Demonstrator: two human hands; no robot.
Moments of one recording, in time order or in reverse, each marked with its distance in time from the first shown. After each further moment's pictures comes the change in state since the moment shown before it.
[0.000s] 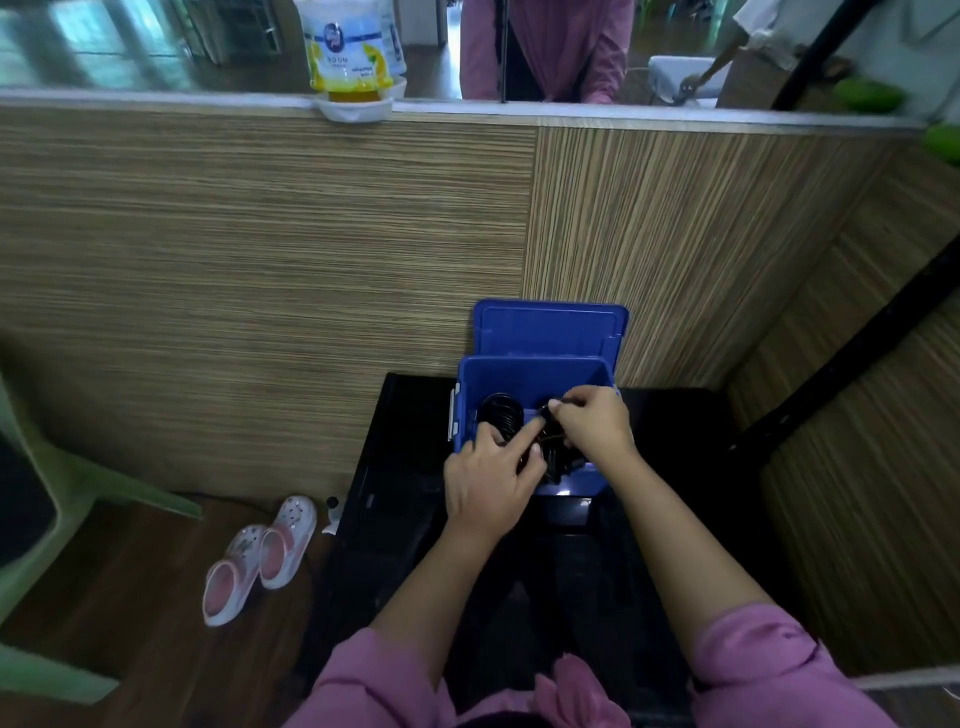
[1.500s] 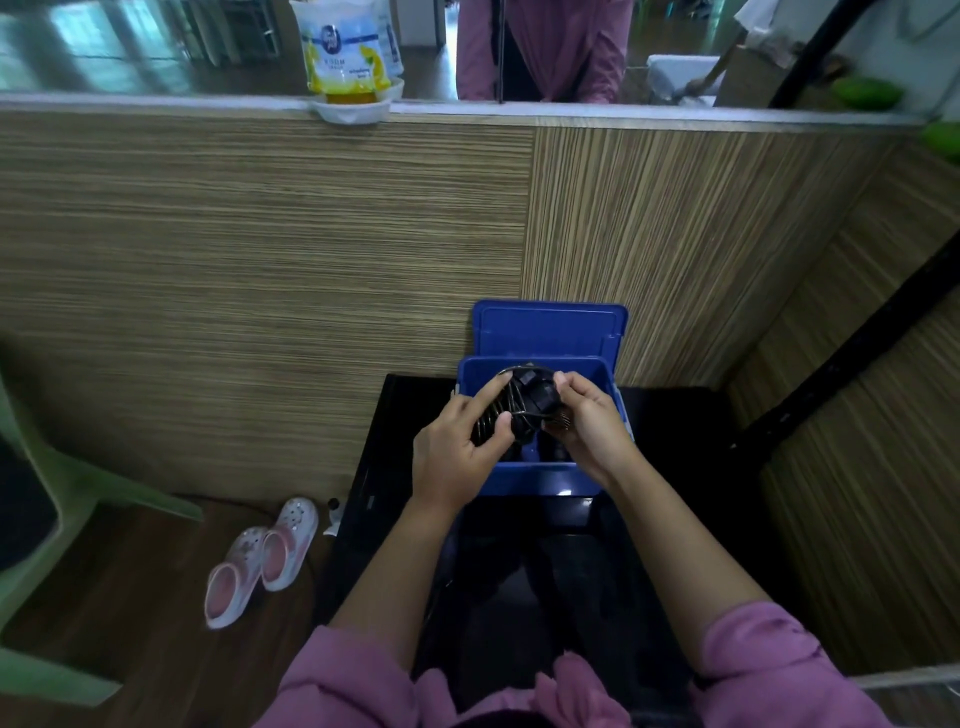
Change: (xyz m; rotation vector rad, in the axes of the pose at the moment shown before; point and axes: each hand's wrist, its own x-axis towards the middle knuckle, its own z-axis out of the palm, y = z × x) left_hand 0.017 -0.021 -0.043 -0.432 0.087 -0.043; right_hand -0.011 -0.004 0.001 0.837 -0.353 -0.028
